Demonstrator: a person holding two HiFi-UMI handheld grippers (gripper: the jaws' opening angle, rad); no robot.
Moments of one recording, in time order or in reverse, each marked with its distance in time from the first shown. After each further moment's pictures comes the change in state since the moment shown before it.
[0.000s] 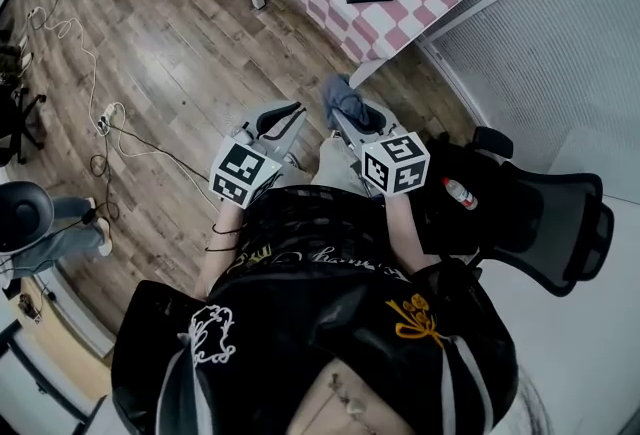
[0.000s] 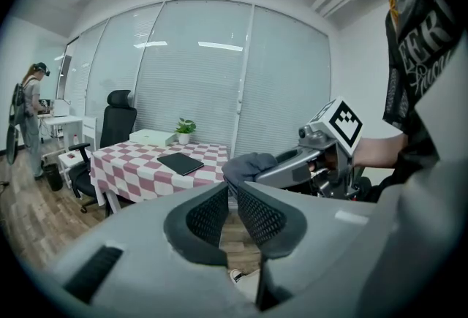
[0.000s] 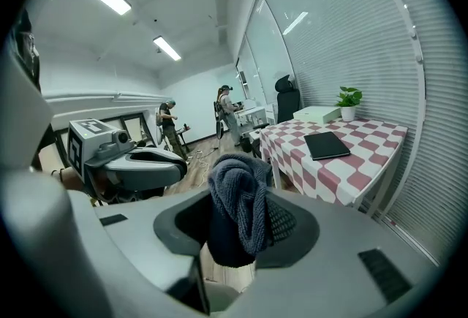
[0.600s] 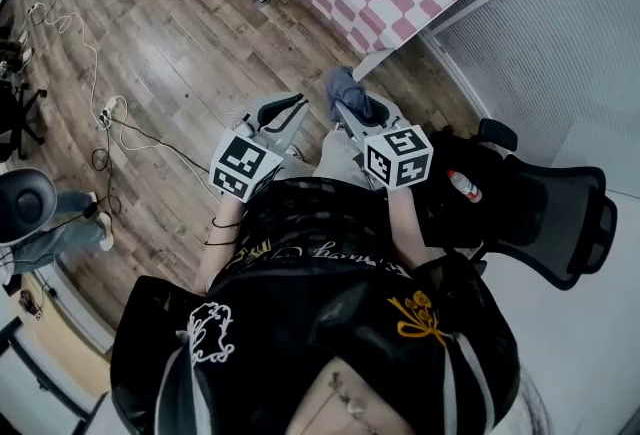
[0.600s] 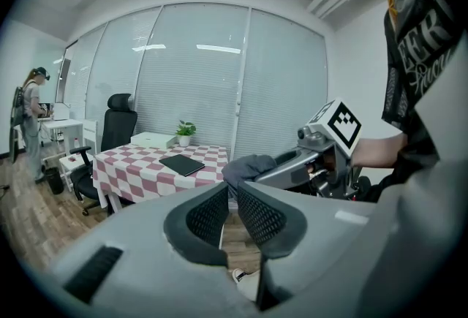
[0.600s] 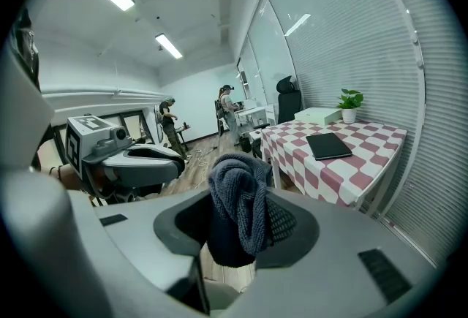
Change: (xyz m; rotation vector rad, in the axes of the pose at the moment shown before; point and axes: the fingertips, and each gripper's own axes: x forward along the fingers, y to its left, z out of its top) left arm -0.019 -0.003 -0.005 0.018 -0.013 -0.006; right arm 0.000 0.017 -0.007 -0.020 0.000 -0.017
